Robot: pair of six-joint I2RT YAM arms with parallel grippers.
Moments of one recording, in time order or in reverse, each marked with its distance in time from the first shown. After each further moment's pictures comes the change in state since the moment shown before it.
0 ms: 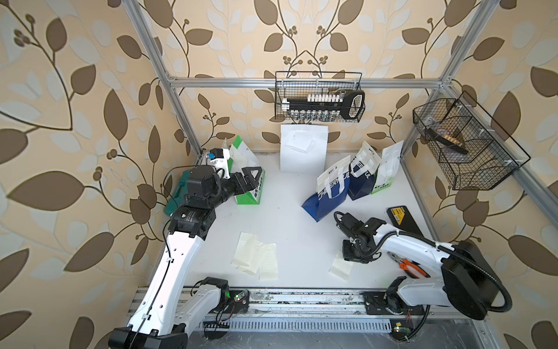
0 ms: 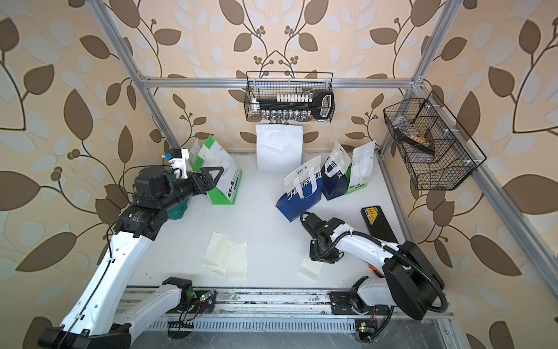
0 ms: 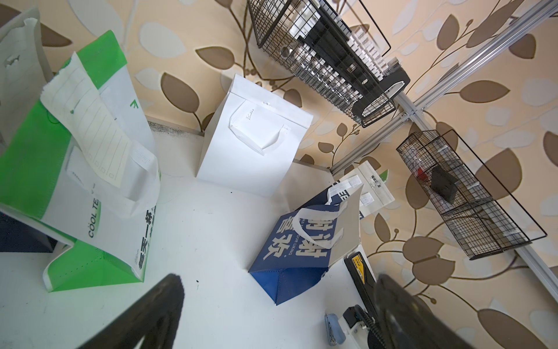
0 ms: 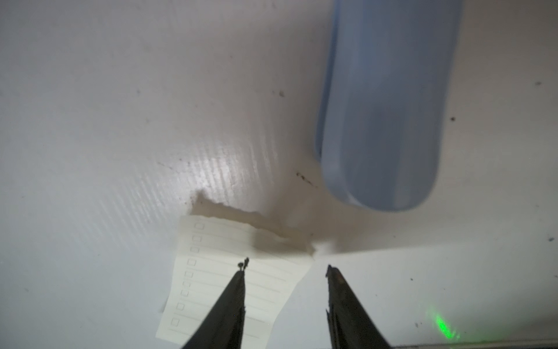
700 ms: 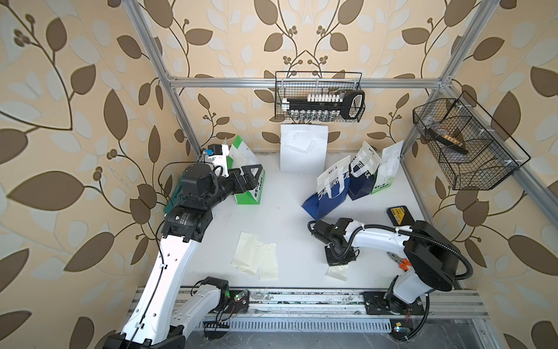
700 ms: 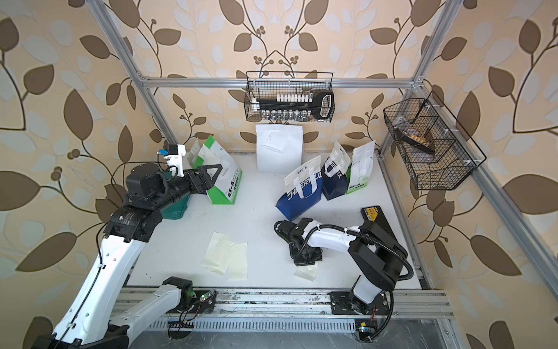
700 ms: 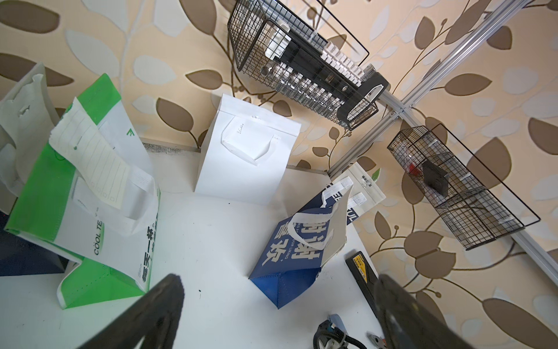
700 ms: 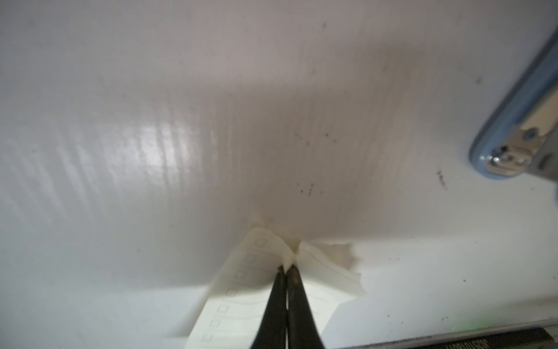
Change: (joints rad) left arm -0.029 -0.013 0.085 -0.073 -0.034 0.060; right arm 0.237 0.243 0.143 -0.020 0.048 0.035
